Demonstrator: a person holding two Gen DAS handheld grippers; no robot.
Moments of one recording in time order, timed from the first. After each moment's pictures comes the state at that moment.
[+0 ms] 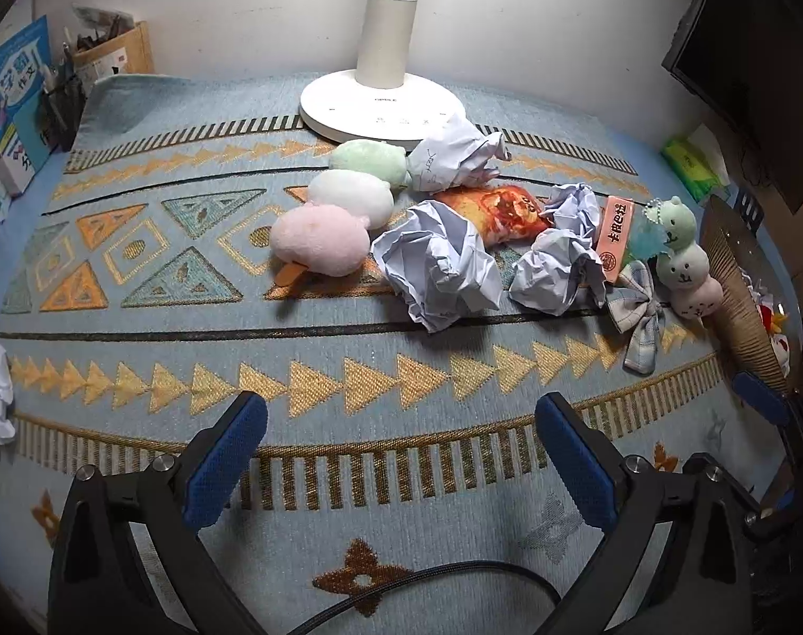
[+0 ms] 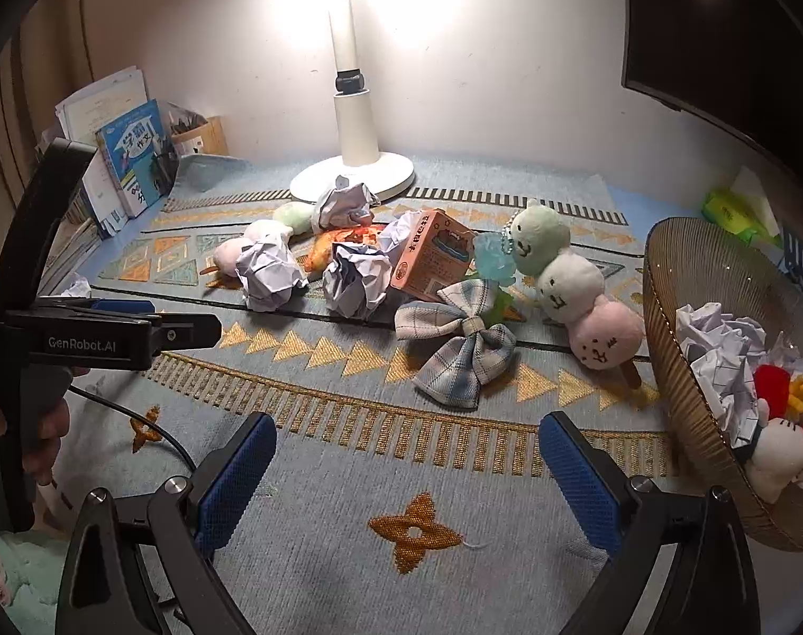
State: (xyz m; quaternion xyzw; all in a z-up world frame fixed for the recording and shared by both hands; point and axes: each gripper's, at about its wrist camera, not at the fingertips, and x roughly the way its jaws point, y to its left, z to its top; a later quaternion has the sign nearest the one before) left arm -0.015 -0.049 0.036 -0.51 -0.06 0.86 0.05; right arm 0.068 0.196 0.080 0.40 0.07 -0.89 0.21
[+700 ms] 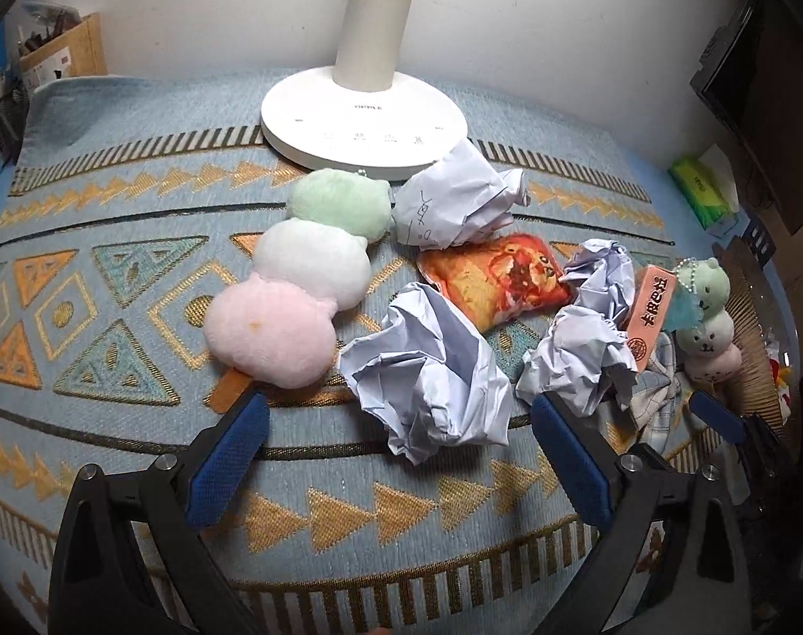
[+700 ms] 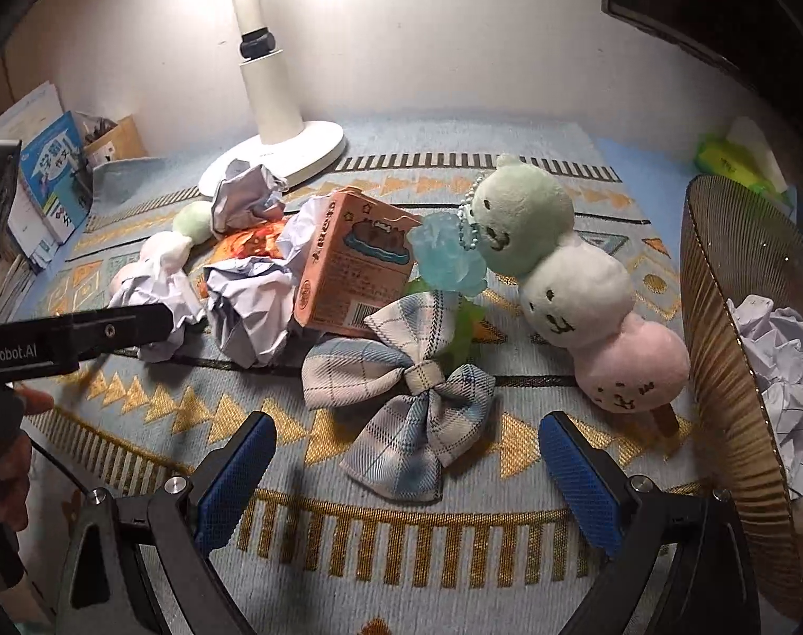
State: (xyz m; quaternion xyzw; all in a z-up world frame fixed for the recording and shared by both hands) left arm -0.084 -0.044 0.018 -0.52 -0.08 0.85 0.08; right arm -0.011 0.192 0.043 0.45 0.04 -0.88 0.15
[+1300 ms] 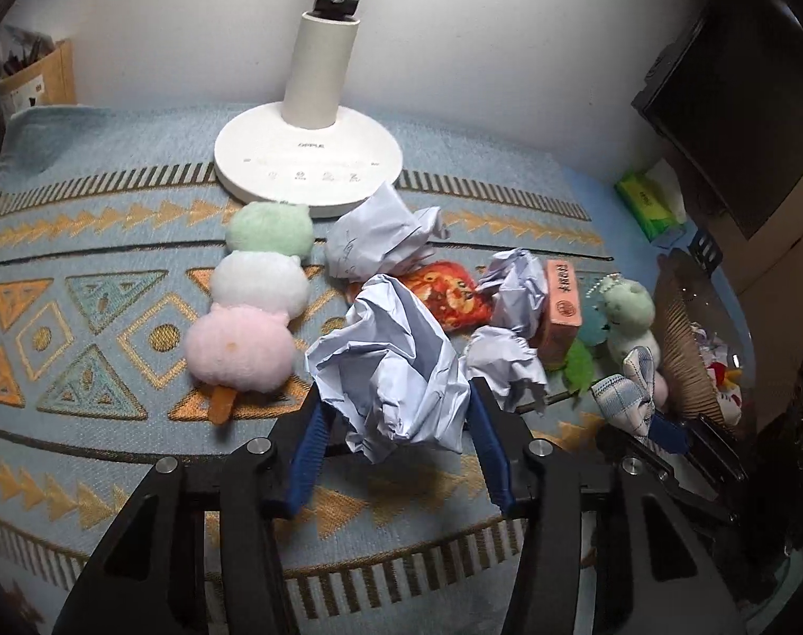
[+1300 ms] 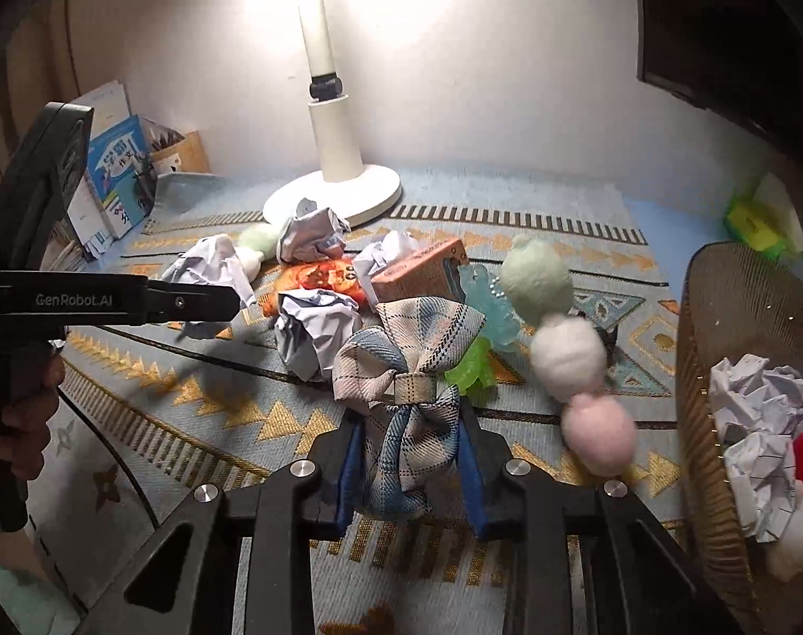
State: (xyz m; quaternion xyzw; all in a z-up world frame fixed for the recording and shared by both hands) left arm -0.069 -0.032 0.052 -0.48 -0.10 0.86 0.14; right arm 0.018 0.200 0.074 0.38 0.06 -0.89 0.23
